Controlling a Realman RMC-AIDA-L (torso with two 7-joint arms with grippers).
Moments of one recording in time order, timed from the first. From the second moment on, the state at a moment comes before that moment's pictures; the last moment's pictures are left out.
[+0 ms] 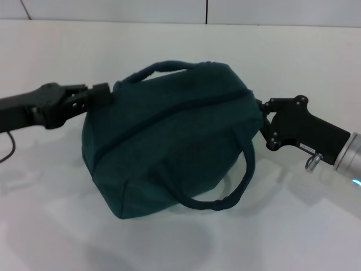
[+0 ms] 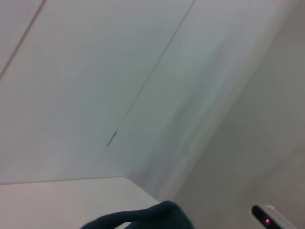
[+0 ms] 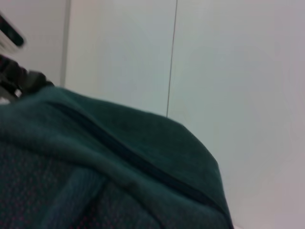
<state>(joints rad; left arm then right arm) -0.41 -1.98 0.59 0.66 1.79 1.90 -1.66 0.48 2.03 -1.98 -0.35 -0.31 -1.13 0.45</state>
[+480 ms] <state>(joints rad) -0.56 -1.95 0.60 0.75 1.79 1.92 -1.86 0.48 2.03 -1.97 -0.34 -0.31 -1.14 0.45</state>
